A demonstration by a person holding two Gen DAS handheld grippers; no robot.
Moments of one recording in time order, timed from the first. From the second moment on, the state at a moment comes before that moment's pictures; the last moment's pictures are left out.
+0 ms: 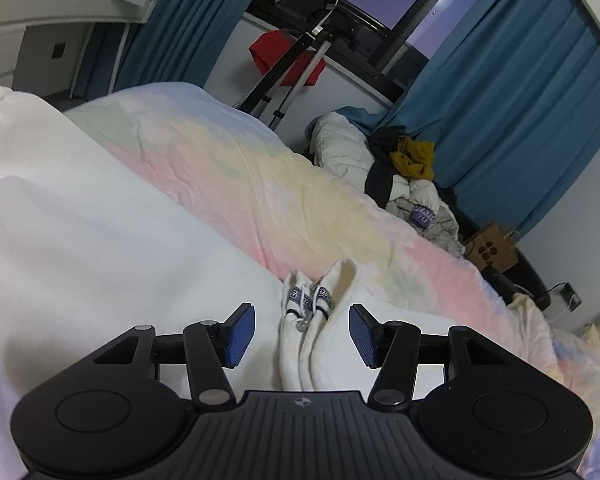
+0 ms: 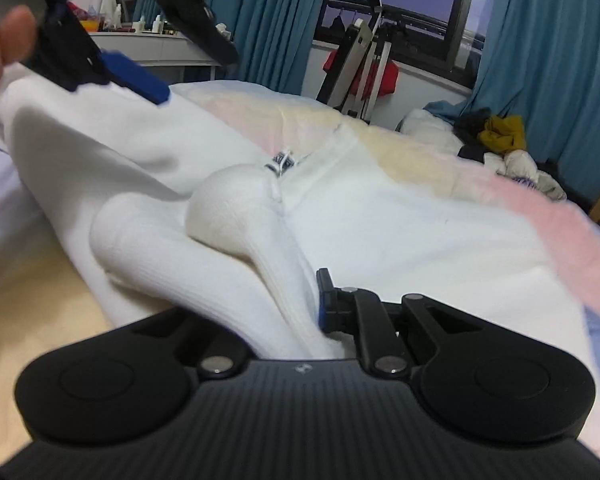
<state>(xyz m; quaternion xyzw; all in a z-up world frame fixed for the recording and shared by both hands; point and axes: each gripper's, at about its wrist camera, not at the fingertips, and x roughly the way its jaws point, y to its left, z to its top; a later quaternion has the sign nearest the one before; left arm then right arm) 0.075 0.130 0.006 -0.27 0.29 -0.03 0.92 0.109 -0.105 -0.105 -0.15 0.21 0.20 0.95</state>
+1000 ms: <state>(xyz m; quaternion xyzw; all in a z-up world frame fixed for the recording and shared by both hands) 0.007 0.263 -0.044 -0.42 0.32 0.08 0.84 0.091 -0.128 -0.057 0.02 0.25 0.26 0.93</state>
